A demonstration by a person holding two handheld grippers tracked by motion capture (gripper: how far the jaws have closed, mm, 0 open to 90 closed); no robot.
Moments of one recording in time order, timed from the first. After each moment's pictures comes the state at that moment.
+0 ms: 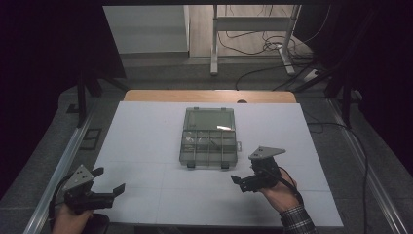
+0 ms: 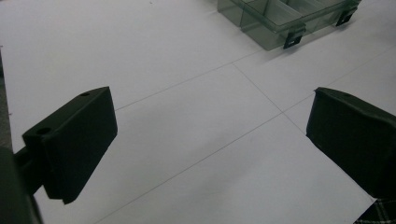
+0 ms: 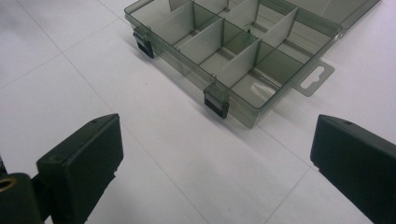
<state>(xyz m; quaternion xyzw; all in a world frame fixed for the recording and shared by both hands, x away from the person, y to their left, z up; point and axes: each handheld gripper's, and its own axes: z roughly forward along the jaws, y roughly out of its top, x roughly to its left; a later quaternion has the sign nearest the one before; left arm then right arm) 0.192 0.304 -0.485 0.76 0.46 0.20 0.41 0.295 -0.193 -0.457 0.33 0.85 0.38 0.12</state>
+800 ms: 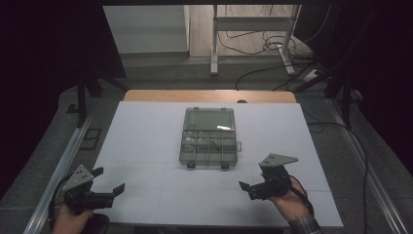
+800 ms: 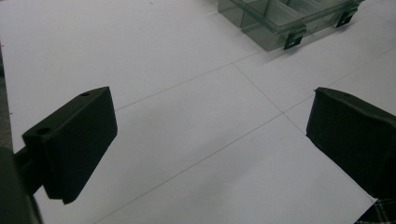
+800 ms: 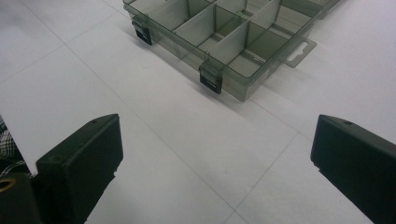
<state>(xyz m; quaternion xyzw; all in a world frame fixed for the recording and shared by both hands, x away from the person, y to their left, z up) 0.192 0.305 -0.485 0.76 0.46 0.20 0.42 0.274 -0.216 -0.456 0.35 0.85 0.38 0.13</state>
